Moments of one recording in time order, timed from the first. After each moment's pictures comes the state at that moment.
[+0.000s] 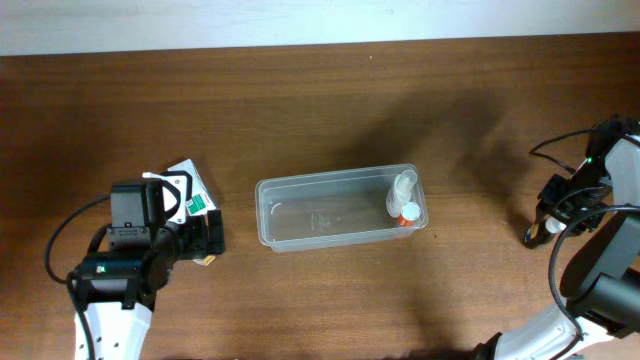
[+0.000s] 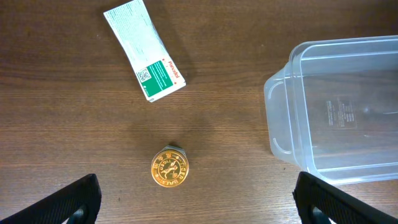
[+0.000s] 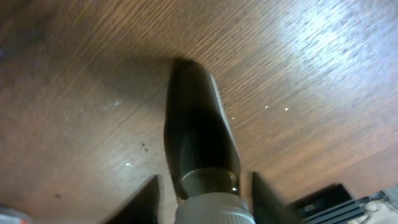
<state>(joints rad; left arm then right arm) -0.01 1.02 0.93 -0.92 0.06 -0.04 -0.54 1.91 1.46 -1.33 0.02 0.24</state>
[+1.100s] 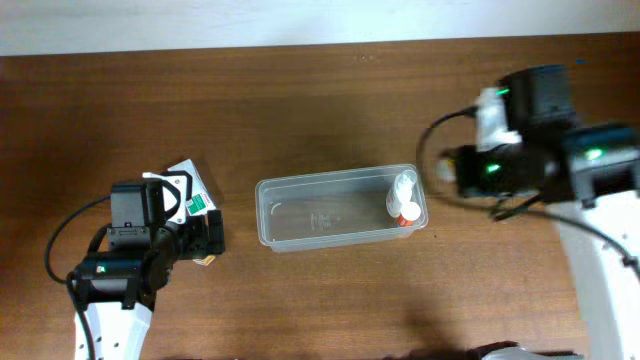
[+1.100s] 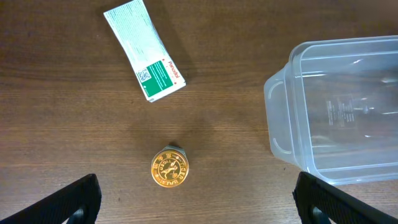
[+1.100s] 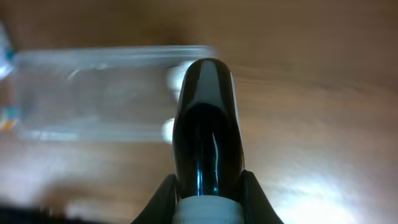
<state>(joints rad) -0.01 1.02 0.93 -0.92 0.06 -0.04 0.17 1.42 1.73 -1.50 -0.08 0.16</state>
